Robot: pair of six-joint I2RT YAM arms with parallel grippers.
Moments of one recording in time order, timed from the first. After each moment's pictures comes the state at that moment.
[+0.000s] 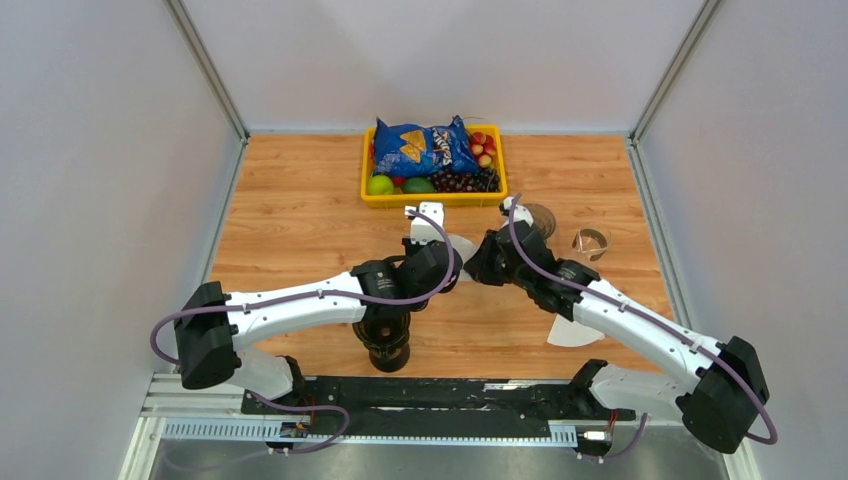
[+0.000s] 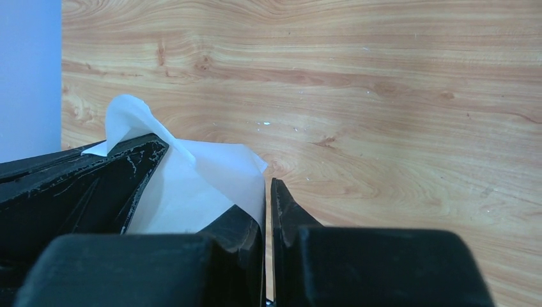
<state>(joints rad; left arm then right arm) -1.16 1.42 1.09 -0.33 -0.79 -0.69 0.77 1.10 0.80 -0.32 0.11 0.79</state>
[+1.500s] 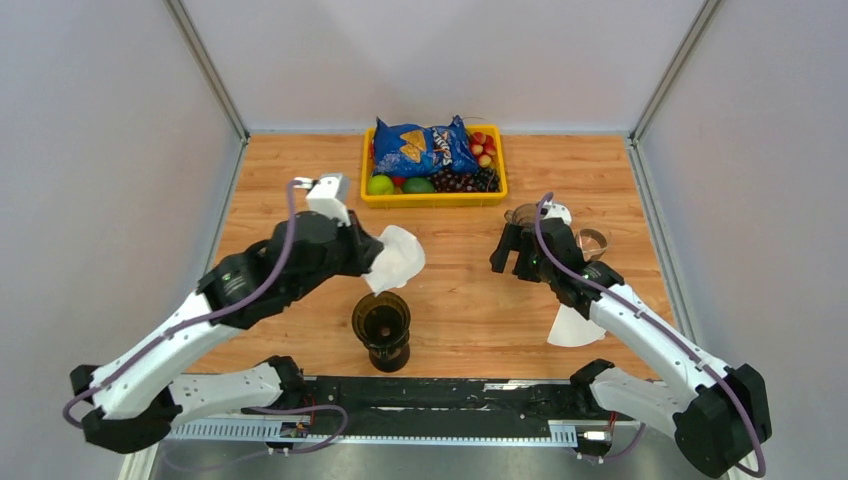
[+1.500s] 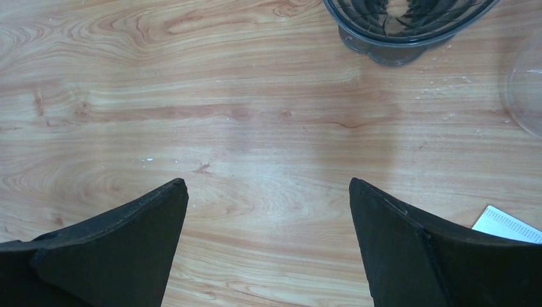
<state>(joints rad) -0.97 1.00 1.27 -0.75 -0.37 -0.66 0.53 1.02 0.73 -0.42 0.16 0.62</state>
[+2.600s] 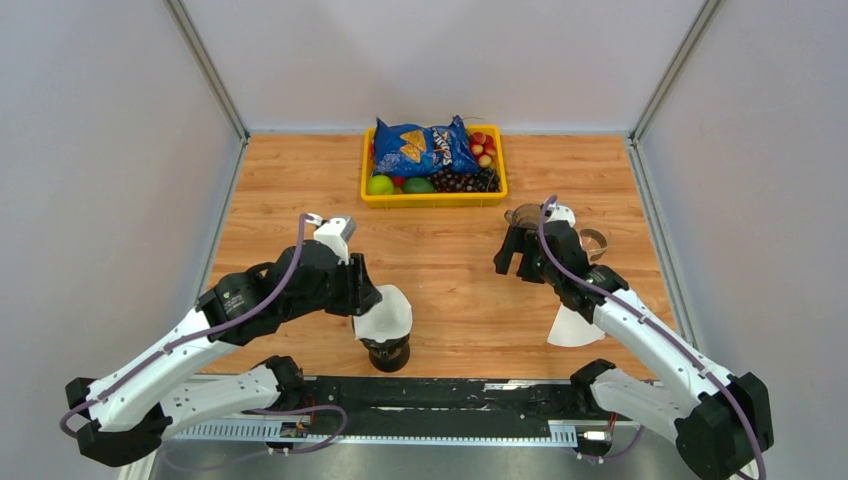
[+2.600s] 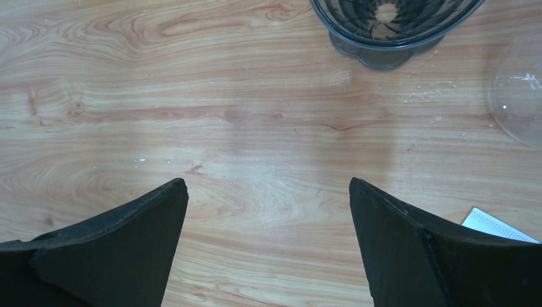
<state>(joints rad) -0.97 0.81 1.07 -0.96 -0.17 -0.72 0.51 0.99 0.70 -0.40 0.15 0.57</state>
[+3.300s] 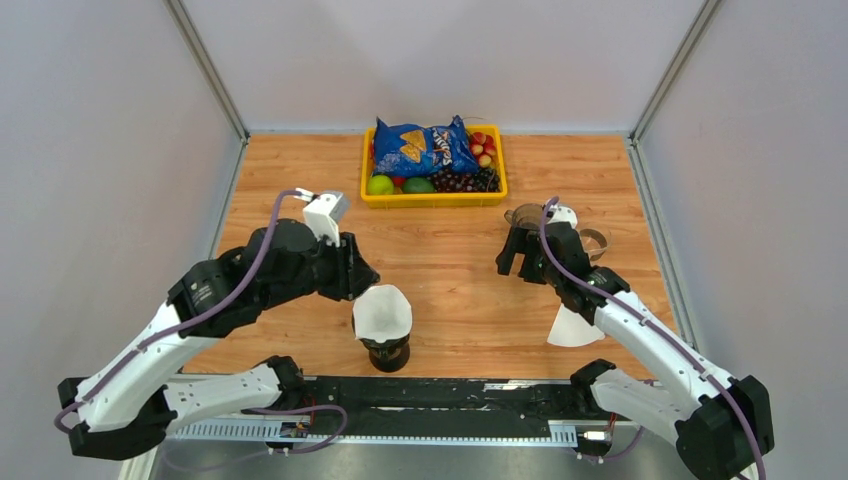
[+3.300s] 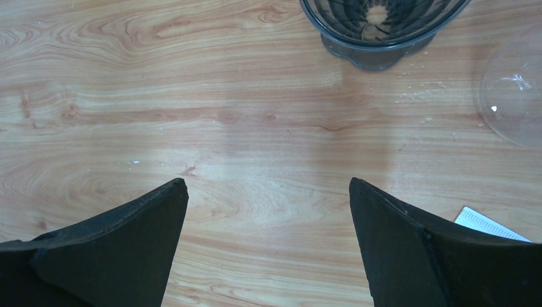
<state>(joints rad) -0.97 0.86 1.32 -1.01 -0.16 -0.63 0.50 0.97 0.69 -0.40 0.16 0.56</state>
